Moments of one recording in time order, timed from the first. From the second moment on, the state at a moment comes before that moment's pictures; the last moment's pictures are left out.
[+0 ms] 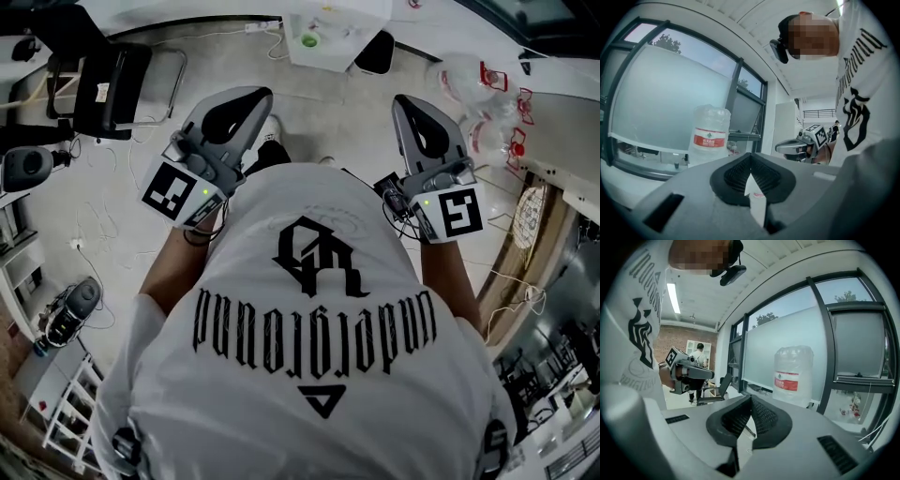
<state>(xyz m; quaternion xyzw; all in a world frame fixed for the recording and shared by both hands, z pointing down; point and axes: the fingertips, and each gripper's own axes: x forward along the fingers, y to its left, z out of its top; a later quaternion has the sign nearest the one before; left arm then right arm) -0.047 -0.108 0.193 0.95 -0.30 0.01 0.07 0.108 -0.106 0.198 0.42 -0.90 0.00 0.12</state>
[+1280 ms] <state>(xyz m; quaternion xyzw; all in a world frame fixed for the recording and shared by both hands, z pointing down) -0.021 -0.018 0.186 0.93 -0.37 0.03 0.07 0.135 -0.047 0.201 0.36 -0.93 0.01 0.11</state>
